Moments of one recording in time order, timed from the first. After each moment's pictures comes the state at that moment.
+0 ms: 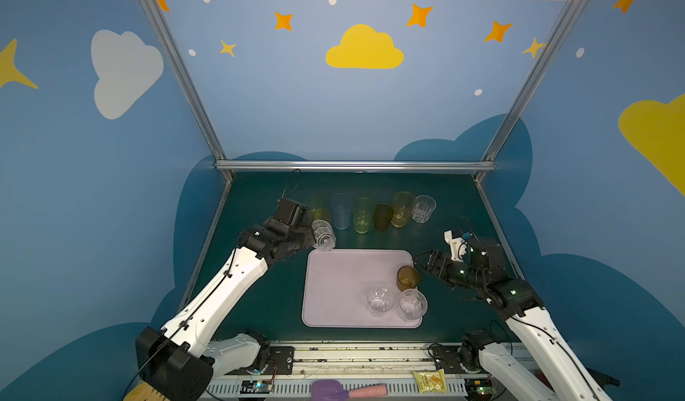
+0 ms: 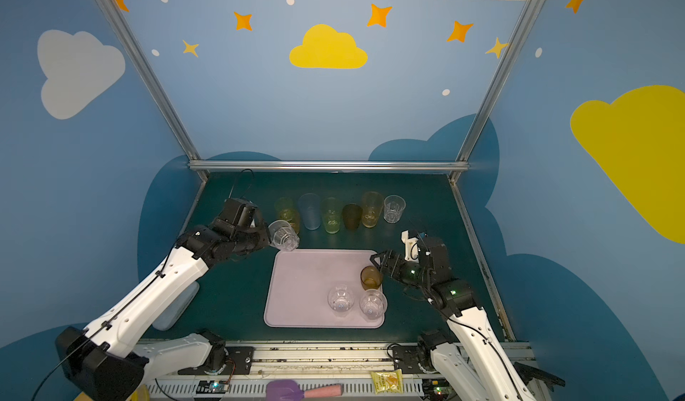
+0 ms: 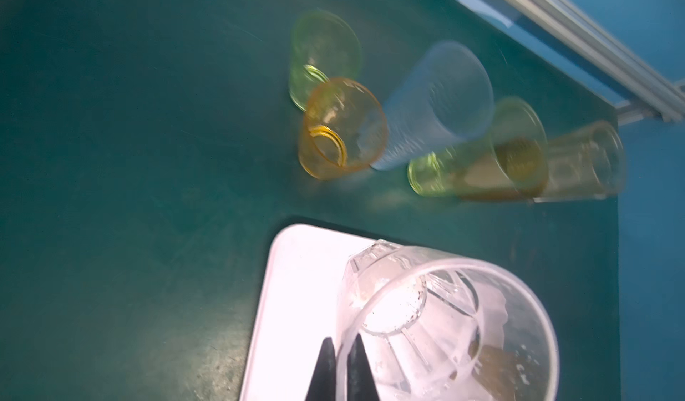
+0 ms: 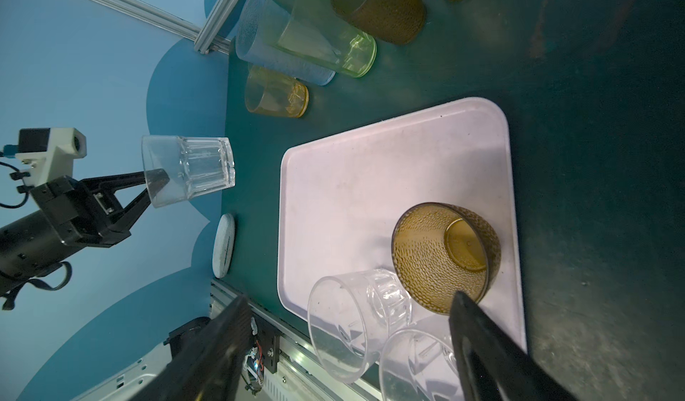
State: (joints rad) left arm -0.48 1.20 1.15 -0.85 -0.08 -0.74; right arm 0.33 0.70 0.69 -0.67 -0.43 0.73
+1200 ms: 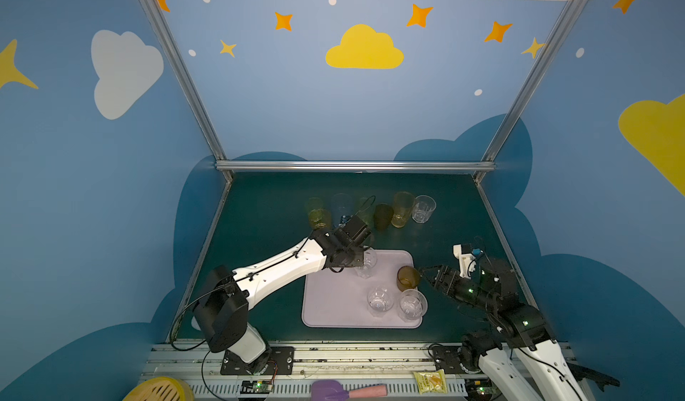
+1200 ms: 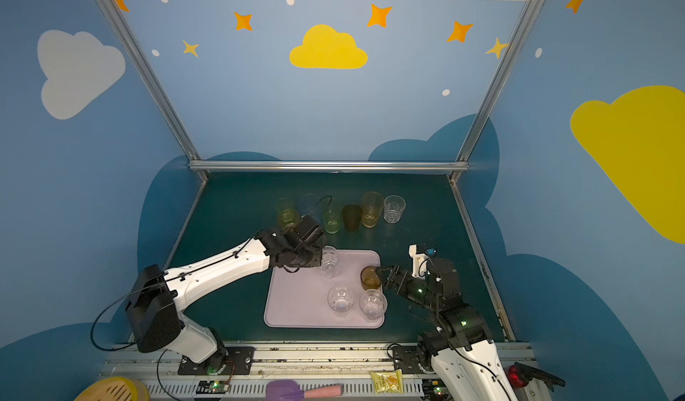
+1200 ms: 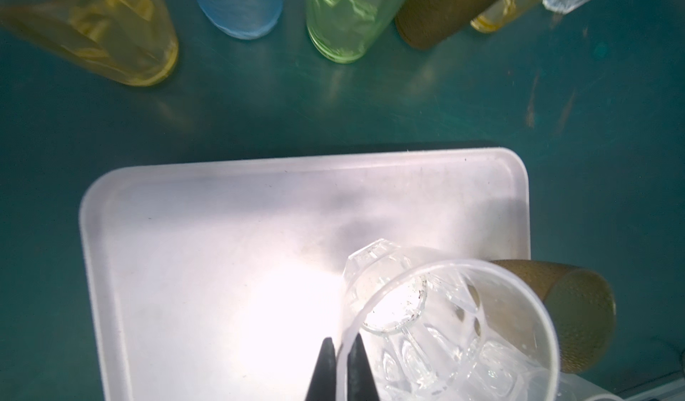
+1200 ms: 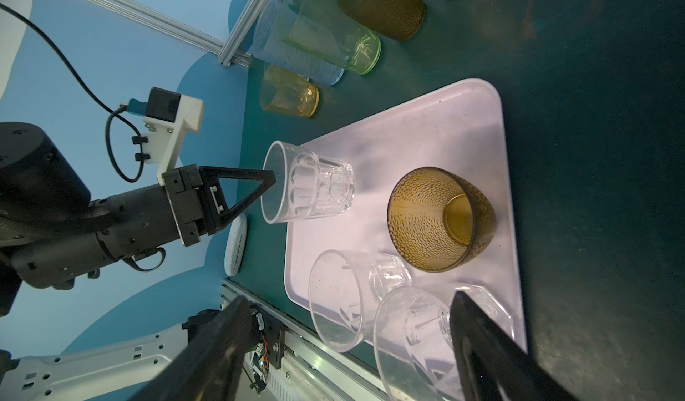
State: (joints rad) left arm -0.86 1.58 1.25 -0.78 -0.14 -0.80; right arm 0.33 0.45 0.58 -0.73 -0.43 0.78
